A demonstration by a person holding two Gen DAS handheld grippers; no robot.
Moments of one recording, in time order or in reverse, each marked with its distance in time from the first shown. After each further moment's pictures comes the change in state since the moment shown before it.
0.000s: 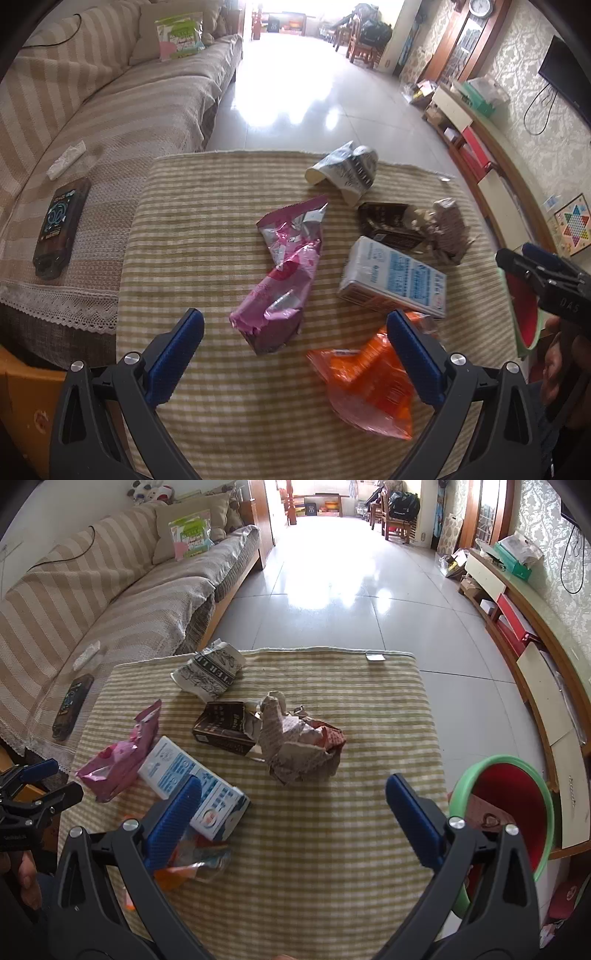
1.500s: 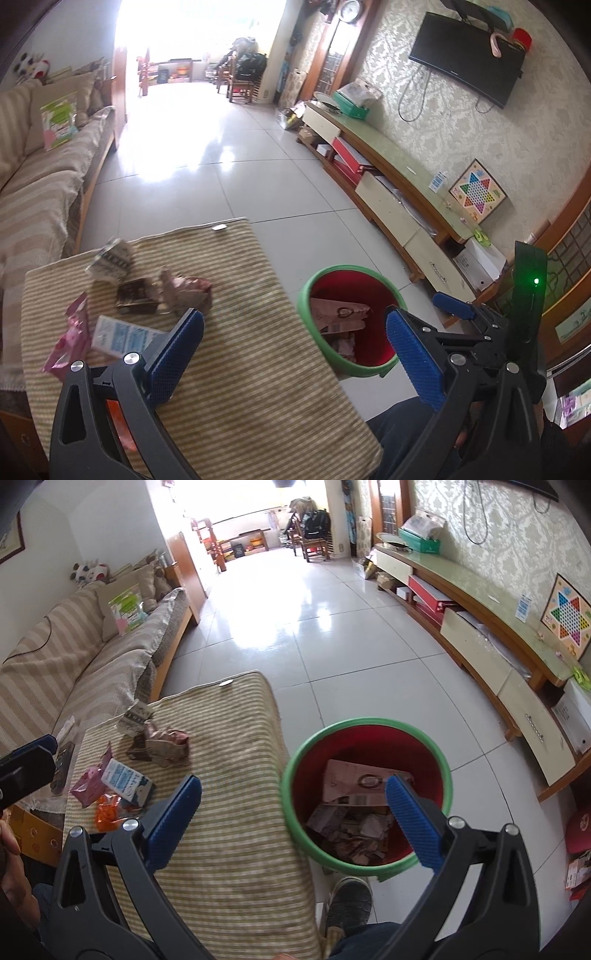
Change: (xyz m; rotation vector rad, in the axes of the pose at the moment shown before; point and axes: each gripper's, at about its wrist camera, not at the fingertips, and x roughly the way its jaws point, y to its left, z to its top) left arm -0.112 -0.253 -0.003 0.243 -0.173 -0.307; right arm -0.143 -0.172 -0.079 0.254 -0.161 -0.079
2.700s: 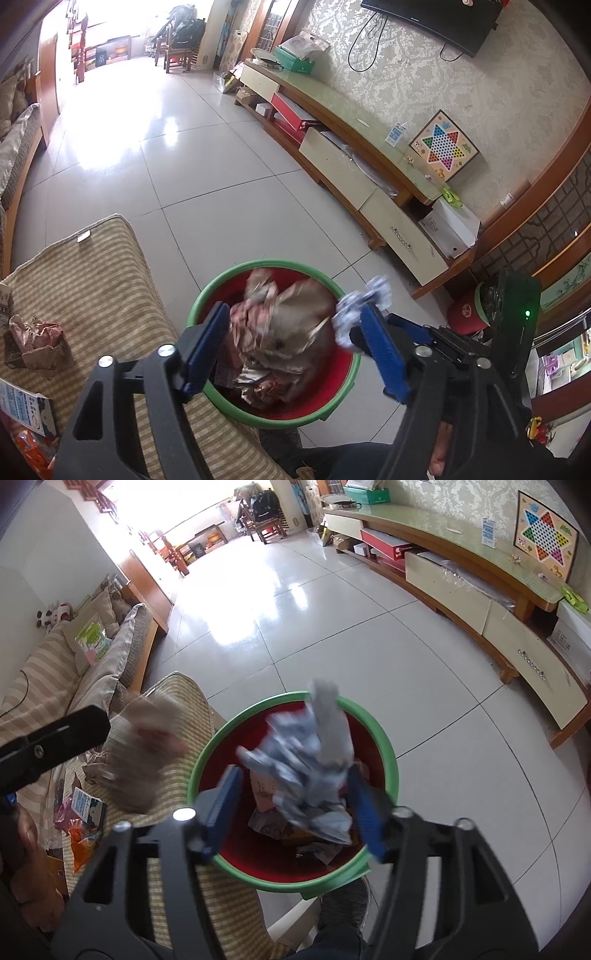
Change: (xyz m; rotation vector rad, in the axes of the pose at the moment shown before) left arm 0.162 -0.124 0.030 0.113 0.162 -0.168; right arm 0.051 -0.148 -0.013 0.224 0.073 0.016
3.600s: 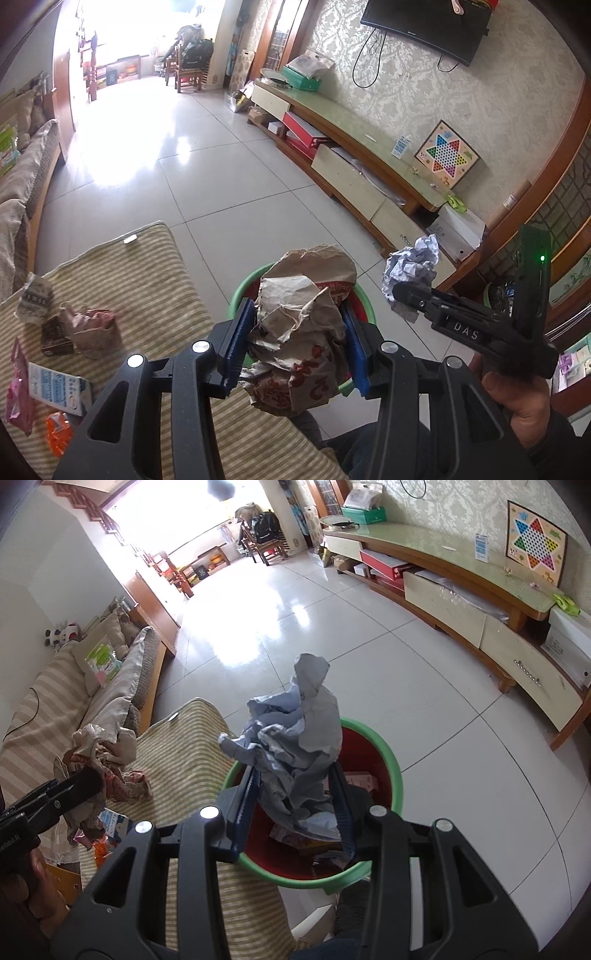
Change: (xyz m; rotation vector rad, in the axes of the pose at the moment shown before) left arm -0.059 0.014 -0.021 0.027 -0.064 0.048; right arm -0.037 0.008 0.005 0.038 -0.074 0.026
